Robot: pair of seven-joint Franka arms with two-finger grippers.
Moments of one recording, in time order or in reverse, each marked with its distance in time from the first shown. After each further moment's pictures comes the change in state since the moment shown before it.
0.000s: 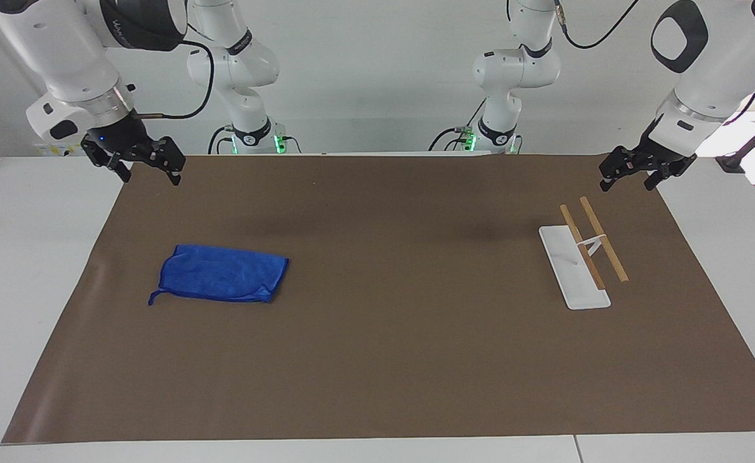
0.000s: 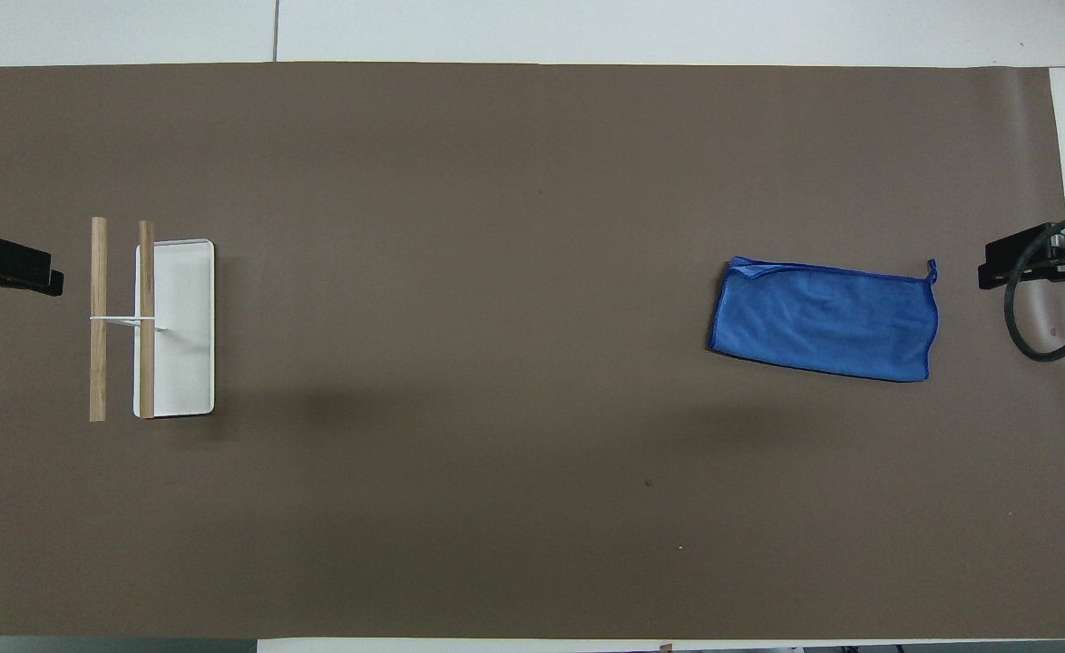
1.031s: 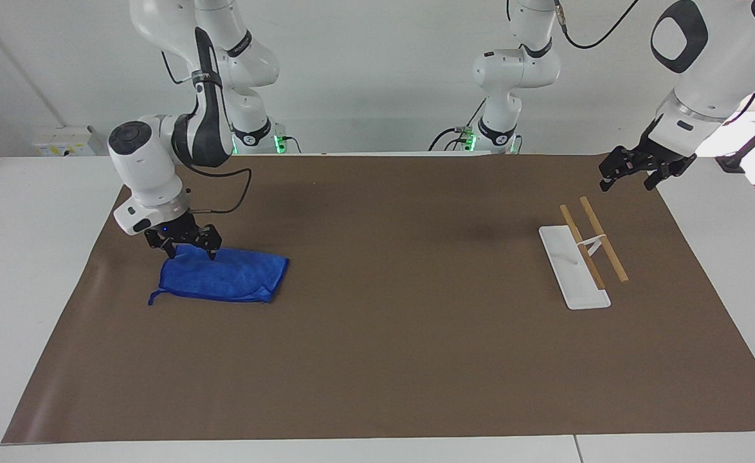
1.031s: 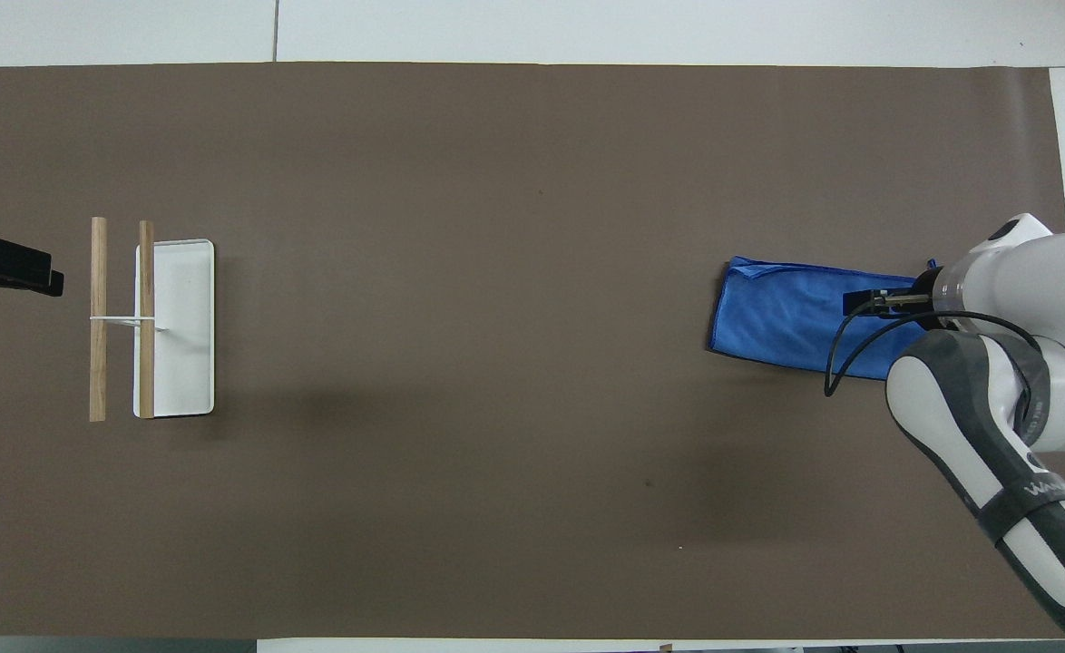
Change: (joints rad) left arm 0.000 0.000 -0.001 0.000 0.000 -0.001 0.000; right arm -0.019 0.089 0.001 -0.609 -0.002 0.831 -0.083
